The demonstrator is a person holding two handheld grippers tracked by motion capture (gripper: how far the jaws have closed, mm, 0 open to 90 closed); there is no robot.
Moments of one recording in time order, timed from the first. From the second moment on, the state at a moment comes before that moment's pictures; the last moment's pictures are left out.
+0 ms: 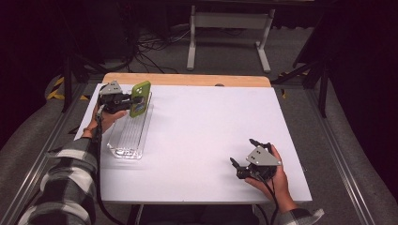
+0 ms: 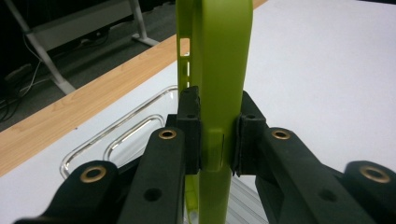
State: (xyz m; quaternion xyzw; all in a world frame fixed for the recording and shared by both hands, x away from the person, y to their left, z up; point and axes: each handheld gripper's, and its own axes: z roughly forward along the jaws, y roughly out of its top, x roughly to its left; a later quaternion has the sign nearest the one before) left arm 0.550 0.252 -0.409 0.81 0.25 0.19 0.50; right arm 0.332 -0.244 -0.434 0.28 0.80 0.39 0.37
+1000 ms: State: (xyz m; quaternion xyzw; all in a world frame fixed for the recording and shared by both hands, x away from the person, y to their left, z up) left arm 0.566 0.263 -0.415 0.79 0.34 0.26 0.43; right arm 0.318 -0.242 -0.439 0.26 0.82 0.35 0.38
